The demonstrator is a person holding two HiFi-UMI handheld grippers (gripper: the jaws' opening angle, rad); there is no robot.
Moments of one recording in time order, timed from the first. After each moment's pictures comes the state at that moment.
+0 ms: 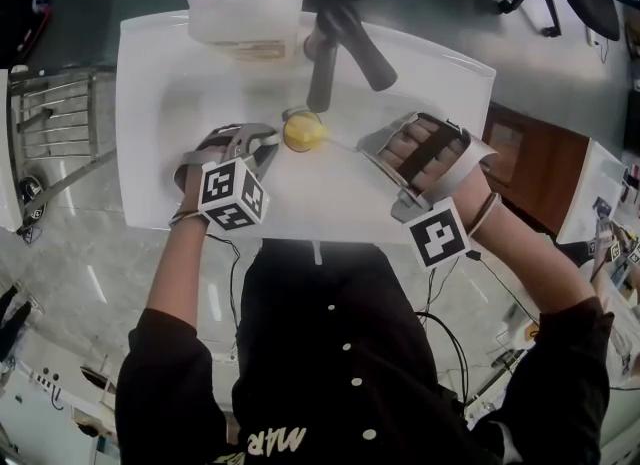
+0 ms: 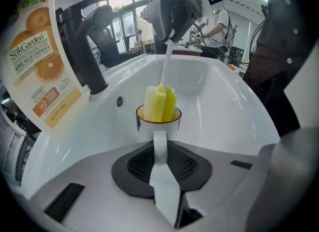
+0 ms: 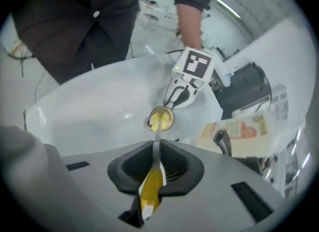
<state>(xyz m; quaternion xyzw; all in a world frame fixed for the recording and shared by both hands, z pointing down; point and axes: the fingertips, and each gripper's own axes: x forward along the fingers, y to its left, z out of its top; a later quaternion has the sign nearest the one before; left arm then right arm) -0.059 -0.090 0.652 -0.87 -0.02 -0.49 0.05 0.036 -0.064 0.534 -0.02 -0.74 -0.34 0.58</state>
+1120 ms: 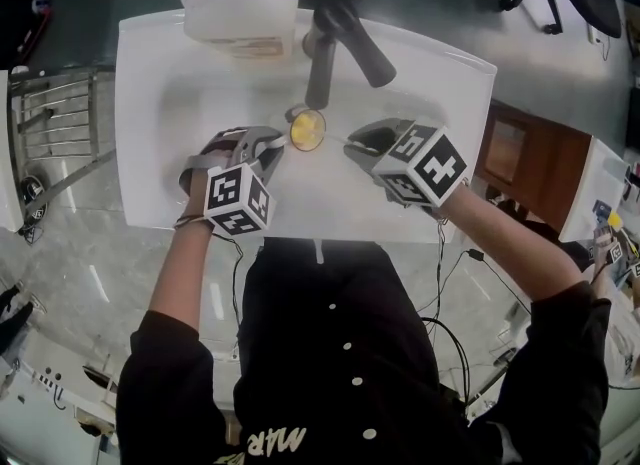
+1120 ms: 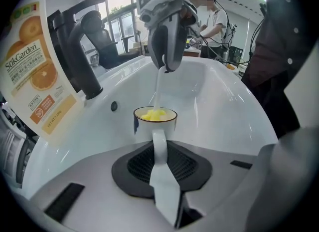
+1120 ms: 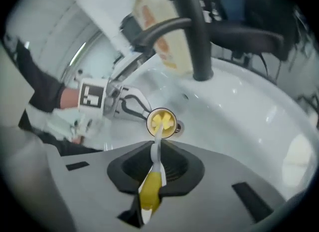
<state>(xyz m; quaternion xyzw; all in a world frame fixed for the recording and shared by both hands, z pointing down) -0.052 -0.079 0.648 -0.87 -0.02 -0.49 0.05 0.033 -0.069 0.582 0.21 -0.79 0.41 0.40</state>
